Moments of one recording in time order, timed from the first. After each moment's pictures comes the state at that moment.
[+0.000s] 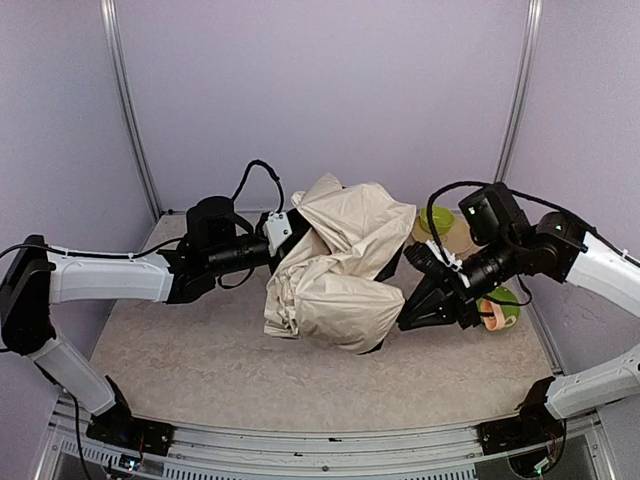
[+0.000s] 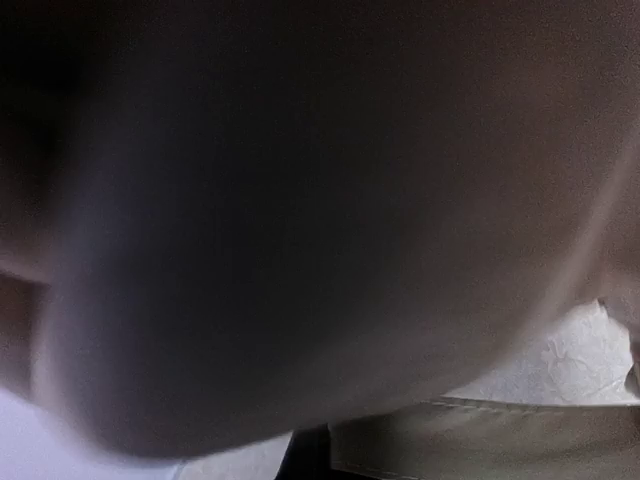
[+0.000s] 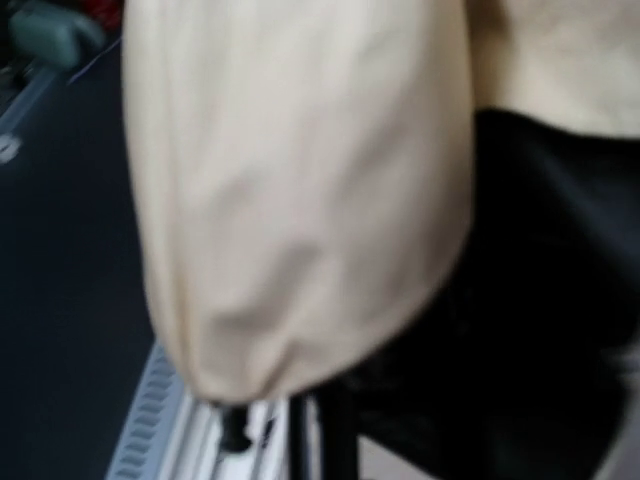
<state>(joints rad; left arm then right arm) -0.79 1.54 0.92 0.53 0.30 0.59 0.79 1.13 1.18 -0.80 -0.86 -0.60</state>
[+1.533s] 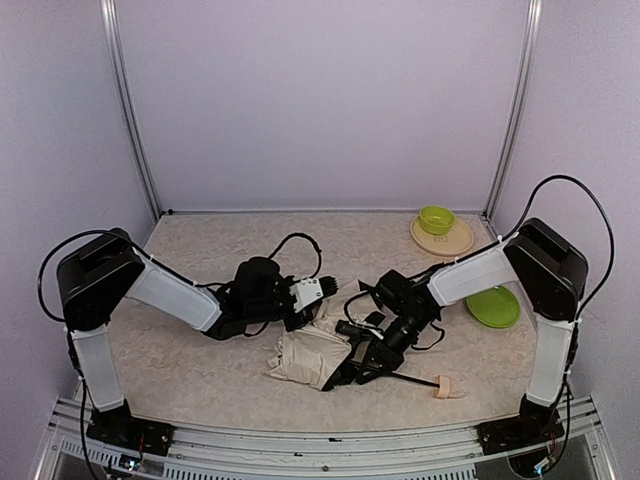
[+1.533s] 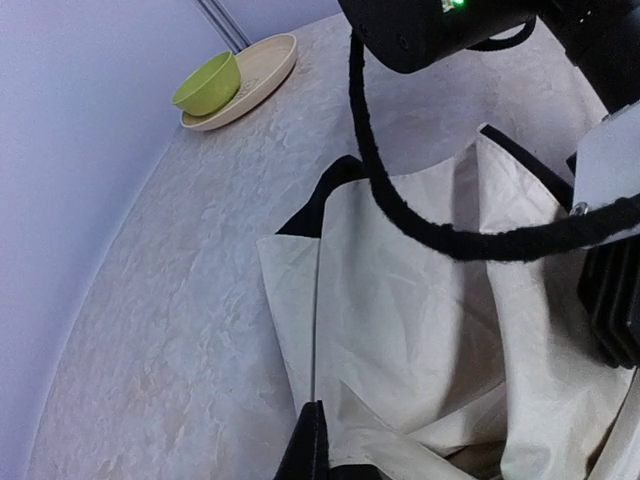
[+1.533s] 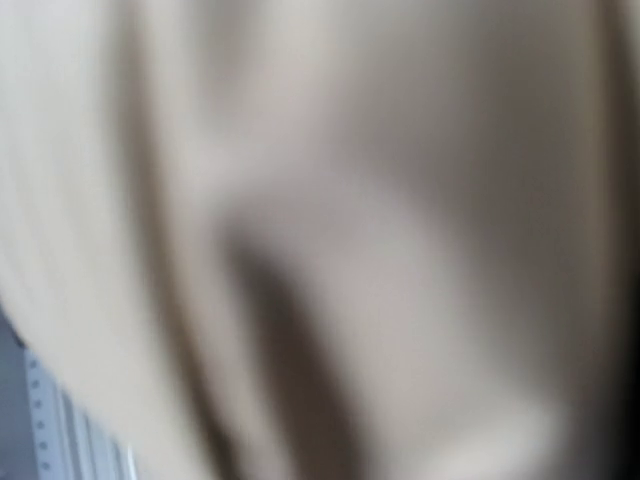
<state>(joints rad) -0.86 1.88 0.84 0.64 0.12 0.60 0.76 1.94 1.02 -0.48 -0.89 -0.30</state>
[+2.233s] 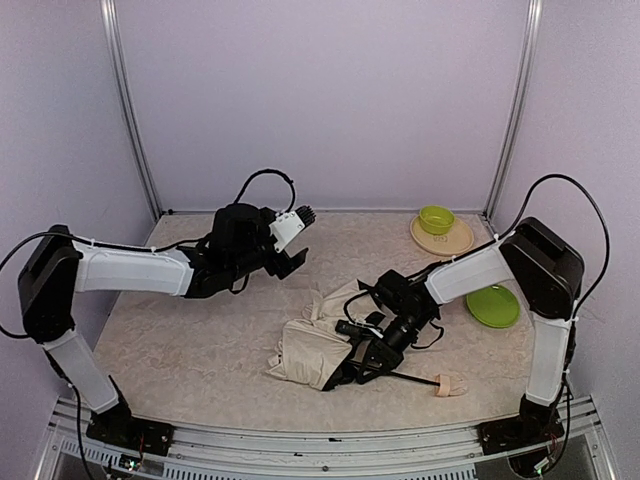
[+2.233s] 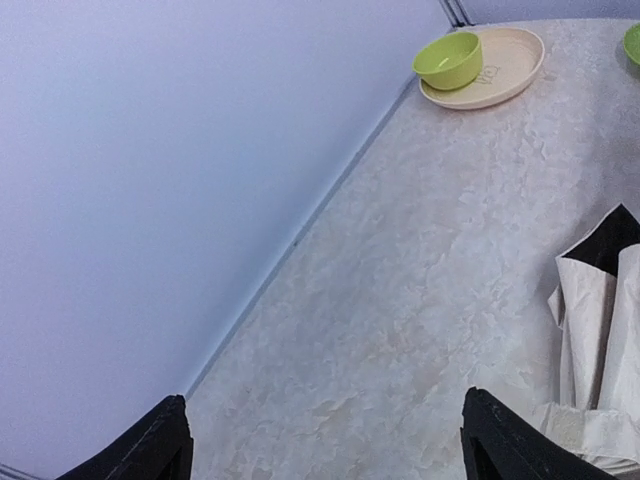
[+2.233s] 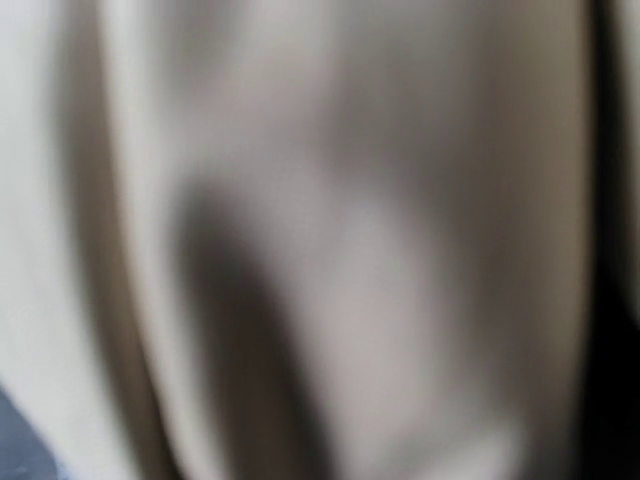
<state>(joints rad) -0.78 1.70 1.02 0.37 -0.22 0.59 0.74 1.98 1.05 -0.53 -0.91 -0.29</state>
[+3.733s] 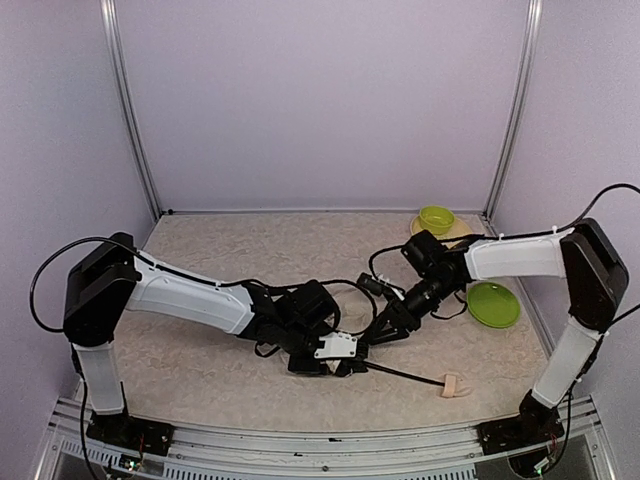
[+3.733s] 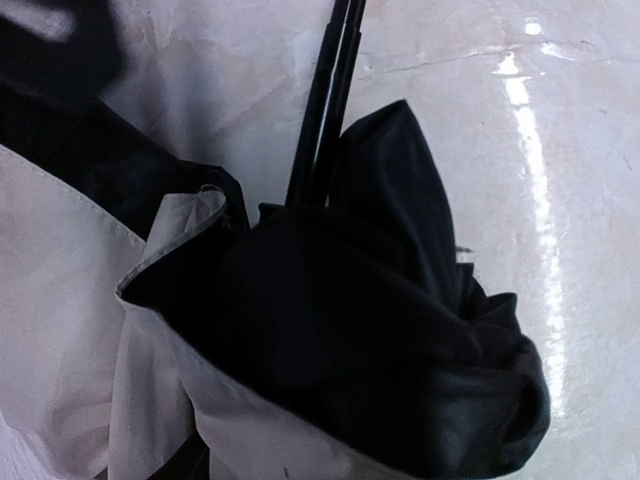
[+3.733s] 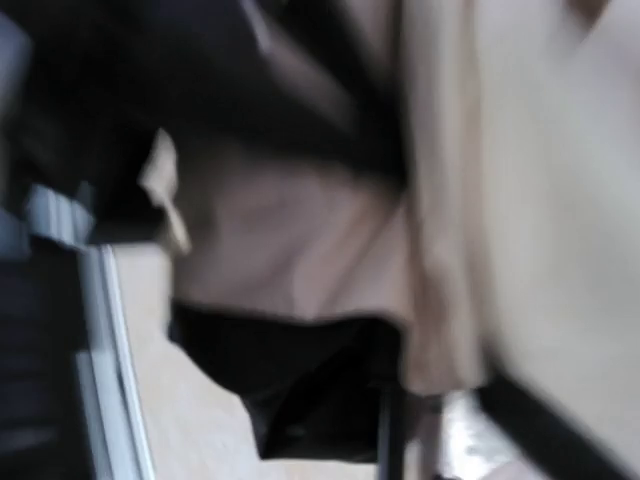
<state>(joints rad) -1.09 1.95 1.19 -0.33 0.05 0.68 0.63 1.75 1.05 -0.55 -0.84 -0.26</state>
